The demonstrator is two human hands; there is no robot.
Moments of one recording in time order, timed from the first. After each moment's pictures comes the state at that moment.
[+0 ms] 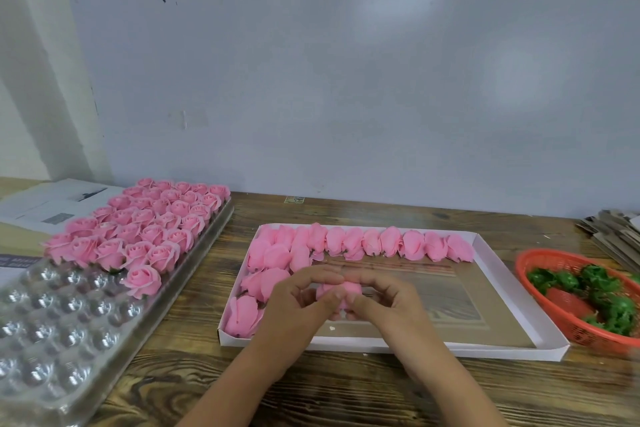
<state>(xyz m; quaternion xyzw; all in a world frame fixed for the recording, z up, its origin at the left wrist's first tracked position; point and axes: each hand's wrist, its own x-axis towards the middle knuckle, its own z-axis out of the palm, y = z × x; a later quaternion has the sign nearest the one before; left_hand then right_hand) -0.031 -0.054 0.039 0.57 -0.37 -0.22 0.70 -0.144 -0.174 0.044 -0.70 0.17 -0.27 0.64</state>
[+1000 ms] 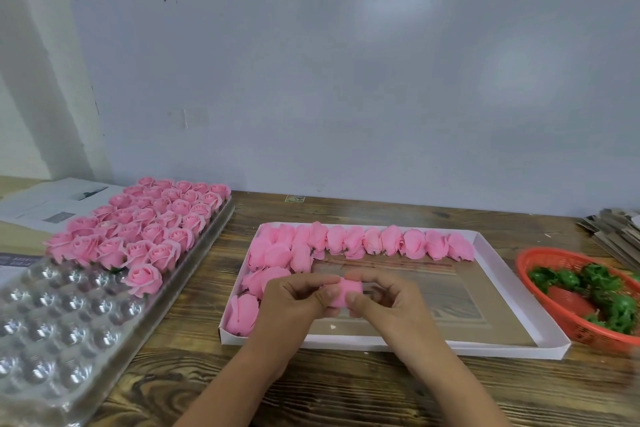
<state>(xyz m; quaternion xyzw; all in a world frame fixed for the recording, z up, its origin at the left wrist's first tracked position) -0.036 -0.052 0.049 0.56 -0.29 -0.26 0.73 -0.147 -0.170 0.051 -0.73 0.17 -0.29 0.59</state>
